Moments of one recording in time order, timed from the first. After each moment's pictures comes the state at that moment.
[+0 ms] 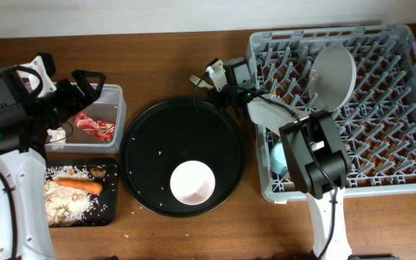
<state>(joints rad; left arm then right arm) 0.32 1.42 1.31 -0.61 0.63 -0.37 0.38 2.30 1.54 -0.02 -0.13 -0.26</state>
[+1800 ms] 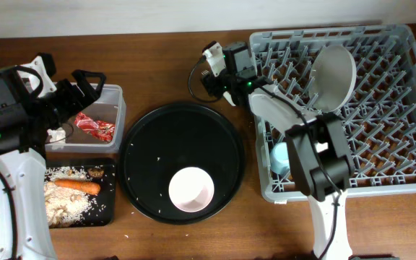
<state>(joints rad) 0.32 1.42 1.31 -0.61 0.63 -0.37 0.38 2.27 1.65 -0.05 -0.15 -0.23</state>
